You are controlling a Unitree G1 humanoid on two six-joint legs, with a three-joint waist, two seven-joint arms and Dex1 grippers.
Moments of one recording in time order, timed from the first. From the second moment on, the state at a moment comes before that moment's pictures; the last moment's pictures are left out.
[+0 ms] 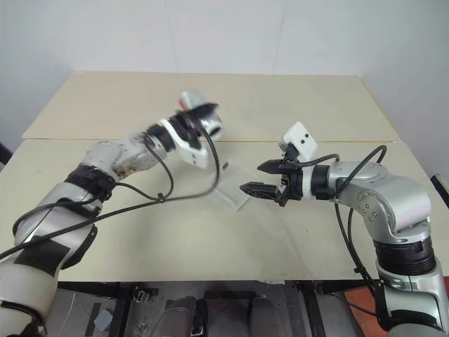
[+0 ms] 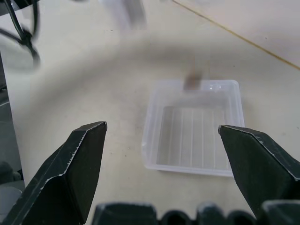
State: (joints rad) left arm -1.09 0.55 -0.47 0.79 0.61 -0.59 0.02; right arm -0.60 -0.75 -0.03 -0.36 0.69 1.07 0.80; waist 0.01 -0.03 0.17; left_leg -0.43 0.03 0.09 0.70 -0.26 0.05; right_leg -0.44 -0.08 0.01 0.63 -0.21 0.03
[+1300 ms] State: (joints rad) left arm -0.50 0.27 0.08 0.21 -0.18 0.33 -0.37; right arm -0.57 -0.71 0.00 -0.37 0.62 0.94 0.78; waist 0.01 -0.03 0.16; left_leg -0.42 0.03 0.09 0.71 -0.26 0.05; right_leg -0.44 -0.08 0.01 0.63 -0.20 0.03
